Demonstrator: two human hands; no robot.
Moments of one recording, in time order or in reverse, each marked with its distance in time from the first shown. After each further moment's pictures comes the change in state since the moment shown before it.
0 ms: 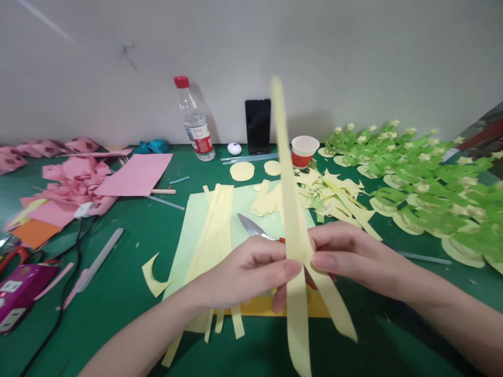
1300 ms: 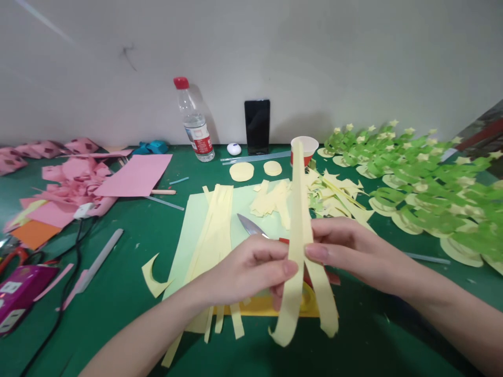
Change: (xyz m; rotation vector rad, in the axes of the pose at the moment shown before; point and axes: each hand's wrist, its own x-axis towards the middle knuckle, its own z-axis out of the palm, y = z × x) left_hand 0.004 -0.002 -0.001 -0.033 0.045 -0.006; right_hand 0.001 0.001 0.000 0.019 0.061 0.021
